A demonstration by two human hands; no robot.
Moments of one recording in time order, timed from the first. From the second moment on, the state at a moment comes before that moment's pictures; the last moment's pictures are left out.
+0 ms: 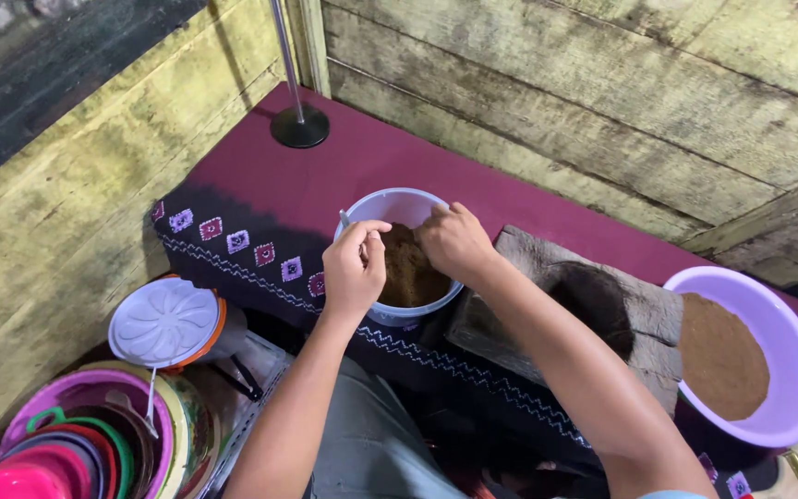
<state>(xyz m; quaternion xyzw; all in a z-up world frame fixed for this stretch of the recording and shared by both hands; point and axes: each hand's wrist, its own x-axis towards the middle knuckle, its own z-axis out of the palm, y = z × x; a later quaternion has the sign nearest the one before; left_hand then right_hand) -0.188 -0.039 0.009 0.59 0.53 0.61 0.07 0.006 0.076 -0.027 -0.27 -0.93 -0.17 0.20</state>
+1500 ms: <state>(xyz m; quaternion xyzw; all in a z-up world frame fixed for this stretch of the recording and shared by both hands) -0.177 -0.015 0.008 0.21 0.37 0.69 0.59 0.001 0.042 0.172 -0.51 -0.79 0.29 0.18</state>
